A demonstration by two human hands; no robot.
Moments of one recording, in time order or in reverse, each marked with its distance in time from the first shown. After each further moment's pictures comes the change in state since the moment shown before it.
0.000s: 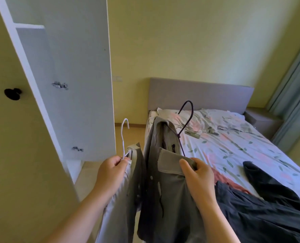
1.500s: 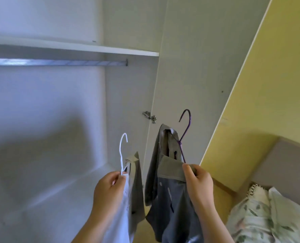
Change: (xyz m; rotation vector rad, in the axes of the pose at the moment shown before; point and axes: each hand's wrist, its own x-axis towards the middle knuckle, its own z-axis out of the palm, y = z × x) left_hand 0.375 -0.070 -0.110 -0.053 0.819 -0.286; right_hand 0.355 -0.097 0.465 0.221 -0.691 -0.202
